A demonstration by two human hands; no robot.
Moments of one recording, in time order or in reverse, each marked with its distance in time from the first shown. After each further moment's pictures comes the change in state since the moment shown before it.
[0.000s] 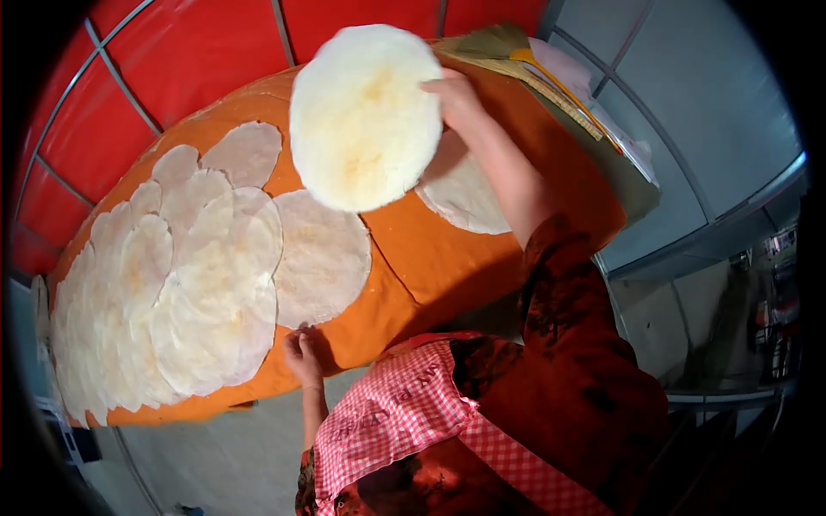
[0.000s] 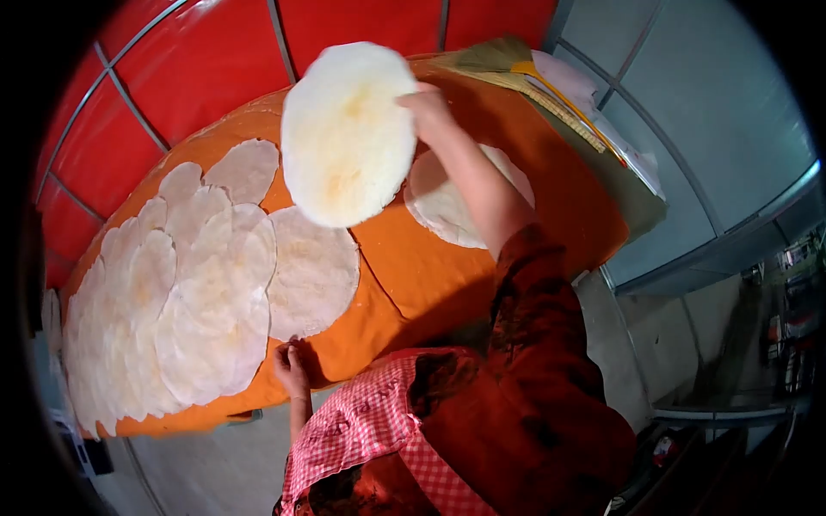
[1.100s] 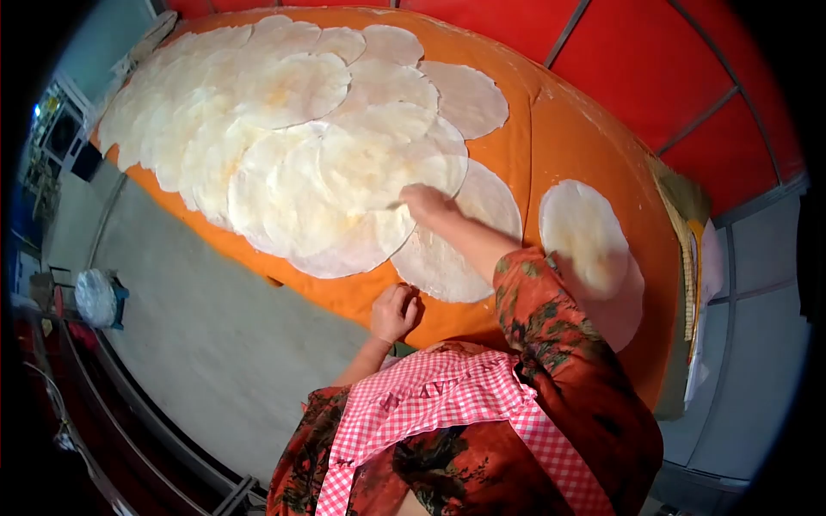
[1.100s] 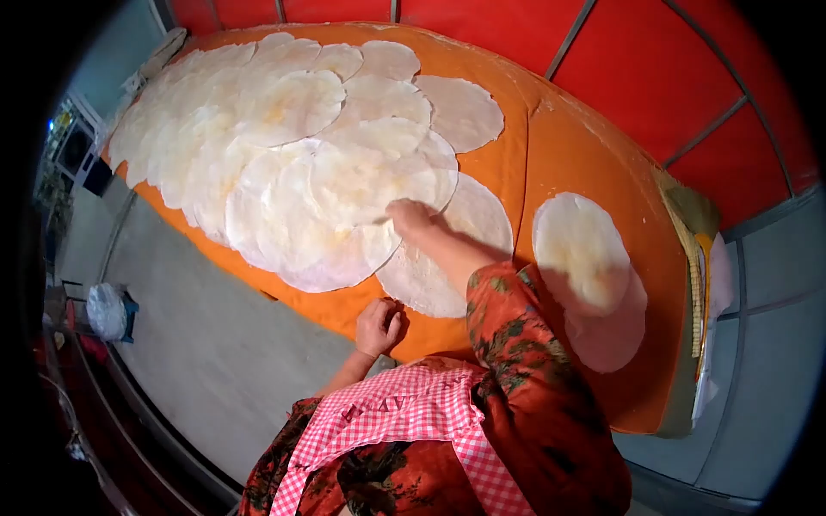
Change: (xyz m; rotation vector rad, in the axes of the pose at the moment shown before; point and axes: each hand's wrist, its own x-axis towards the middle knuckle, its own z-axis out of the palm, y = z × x) left_hand -0.005 0.034 0.001 0.413 0.103 0.285; right_hand -0.129 0.275 0.328 -1.336 -1.226 -0.214
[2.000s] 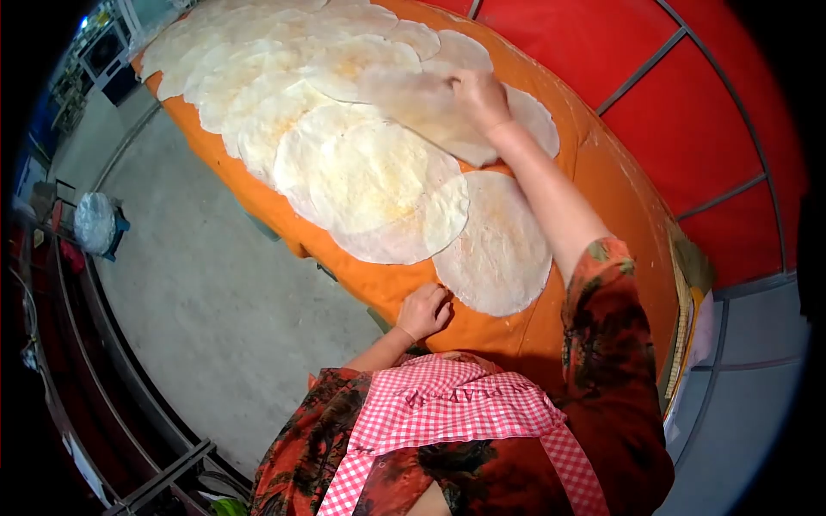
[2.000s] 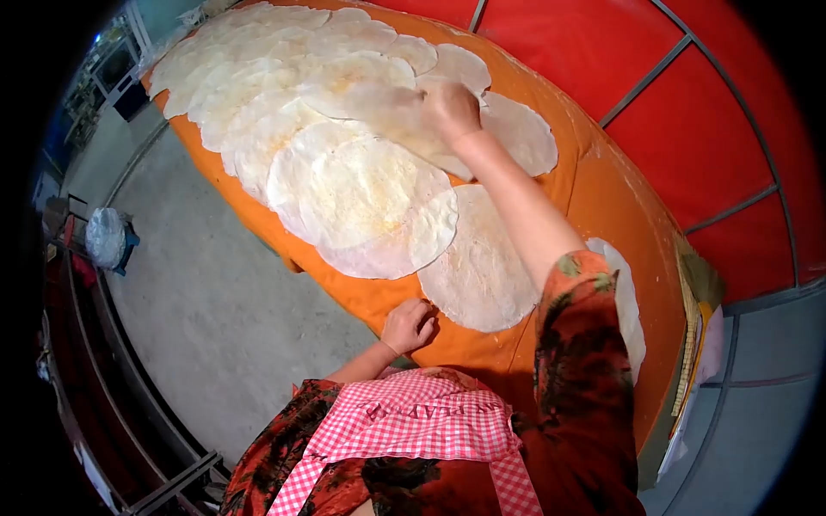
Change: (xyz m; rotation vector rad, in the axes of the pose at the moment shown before) left_hand -0.002 -0.001 -0.013 0.004 -0.002 0.028; right_hand 0.083 -0.120 -0.172 -0.044 0.636 -0.322
